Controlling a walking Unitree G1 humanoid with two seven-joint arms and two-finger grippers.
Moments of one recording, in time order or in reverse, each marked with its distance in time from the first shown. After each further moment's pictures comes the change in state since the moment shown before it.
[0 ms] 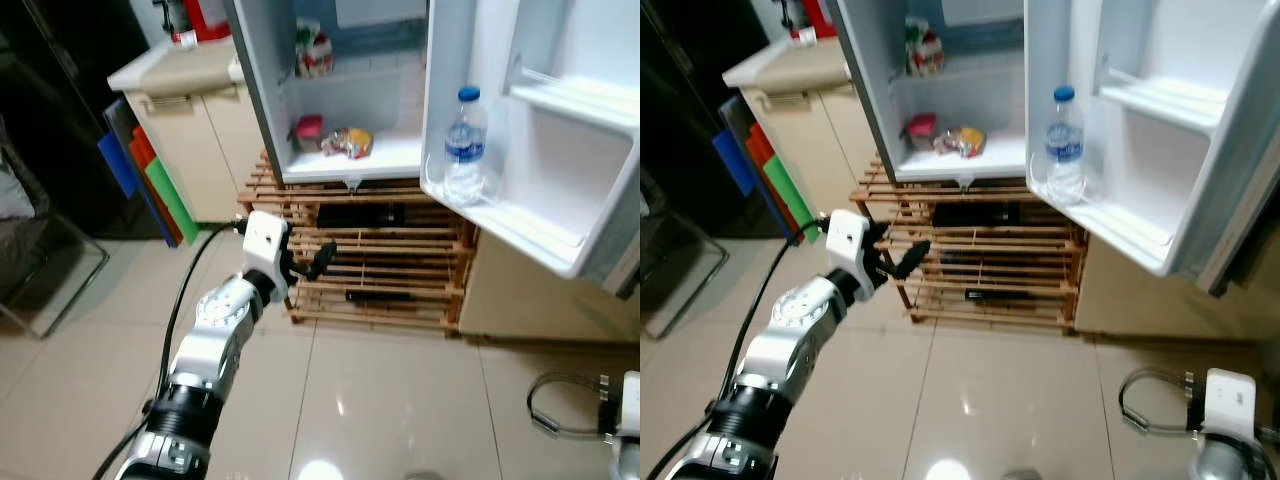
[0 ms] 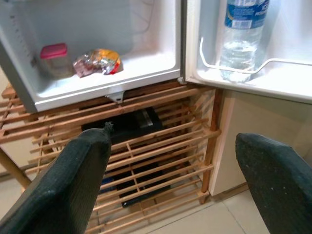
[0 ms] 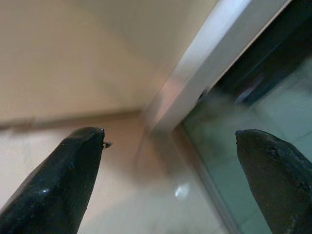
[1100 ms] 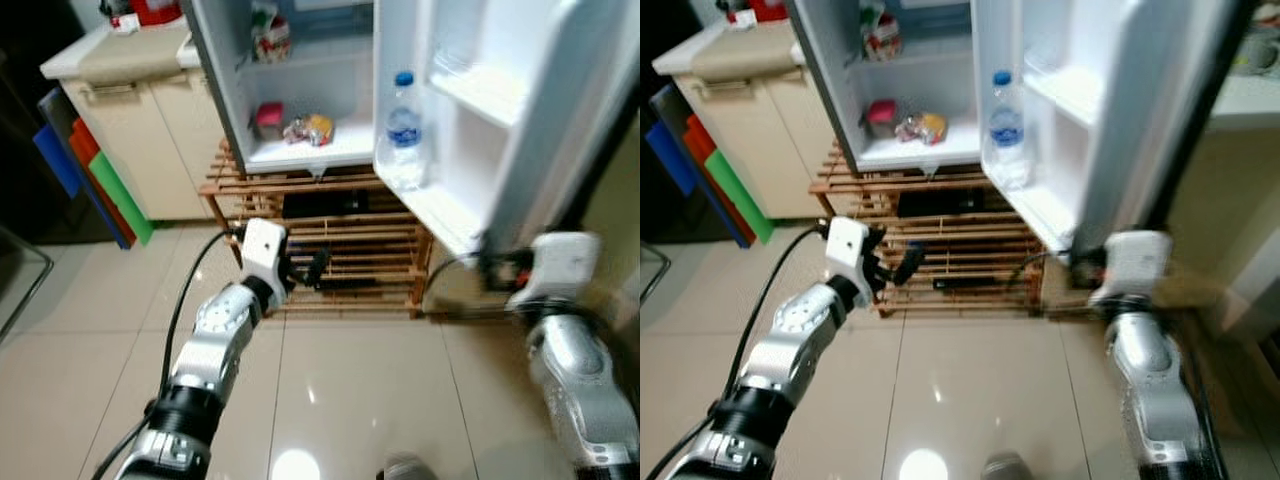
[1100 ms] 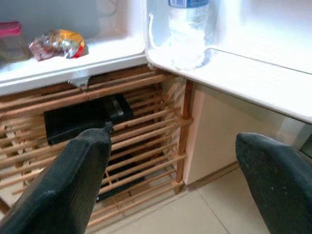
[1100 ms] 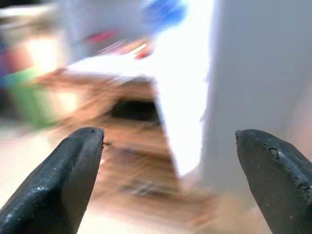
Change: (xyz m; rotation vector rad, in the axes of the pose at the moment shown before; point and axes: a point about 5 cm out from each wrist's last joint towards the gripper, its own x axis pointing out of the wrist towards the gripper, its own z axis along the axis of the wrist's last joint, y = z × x) left arm -0.003 0.000 -0.016 0.013 0.042 -0.020; right arm -0.080 0.089 0.149 0.348 -0.343 0.996
